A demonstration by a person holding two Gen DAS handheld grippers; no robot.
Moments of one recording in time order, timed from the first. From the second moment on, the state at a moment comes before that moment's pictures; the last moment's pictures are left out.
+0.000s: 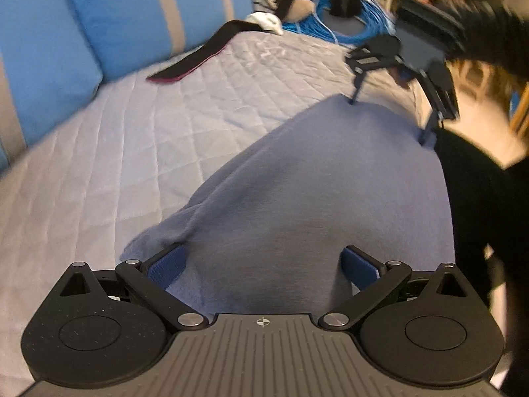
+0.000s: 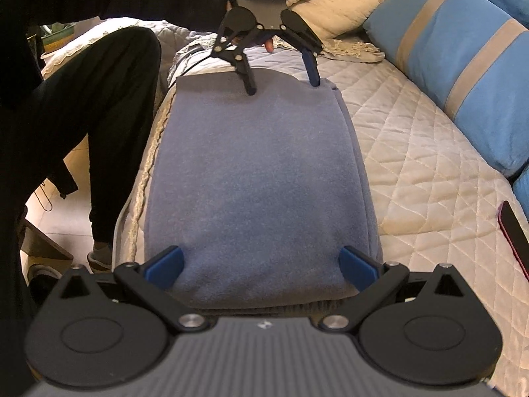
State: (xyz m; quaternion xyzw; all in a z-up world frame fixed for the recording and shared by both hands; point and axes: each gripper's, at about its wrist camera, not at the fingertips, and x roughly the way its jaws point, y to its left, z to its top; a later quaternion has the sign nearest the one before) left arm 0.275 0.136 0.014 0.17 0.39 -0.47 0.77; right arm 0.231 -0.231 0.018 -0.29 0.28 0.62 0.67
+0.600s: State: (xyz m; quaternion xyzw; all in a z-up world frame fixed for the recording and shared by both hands) left arm 0.266 0.165 0.056 0.03 0.38 -0.35 0.86; right arm 0.213 -0.231 0.028 -0.27 0.28 0.56 0.73
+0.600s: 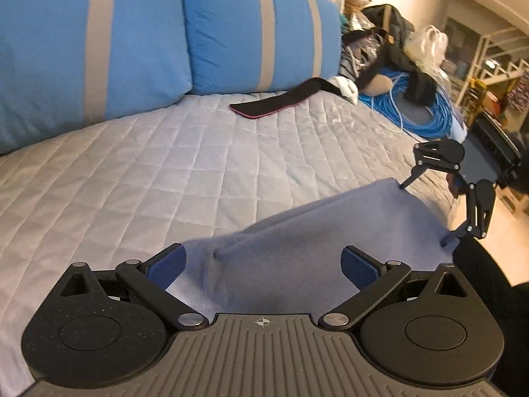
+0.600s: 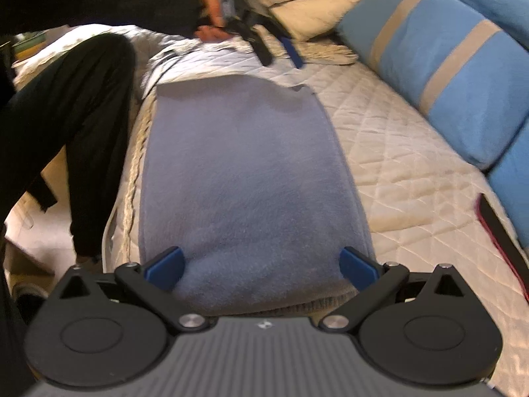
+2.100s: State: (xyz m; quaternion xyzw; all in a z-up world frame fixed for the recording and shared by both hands) left arm 0.232 0.194 -0.023 -0.37 0.51 -0.27 0.73; right arm 0.256 -0.305 -0.021 0.30 0.50 0.36 0.73
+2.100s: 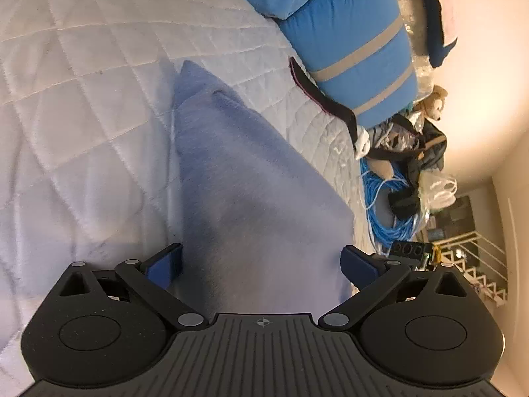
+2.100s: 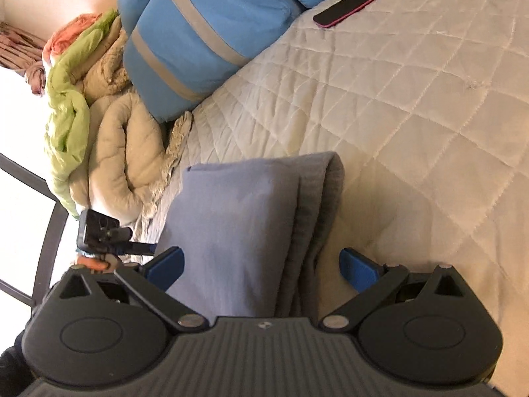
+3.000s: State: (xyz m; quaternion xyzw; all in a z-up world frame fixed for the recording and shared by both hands) left arm 0.255 0.179 0.043 -0.34 0.49 -0.25 0.76; right arm 0.274 -0.287 0.047 0.23 0.48 0.35 0.77
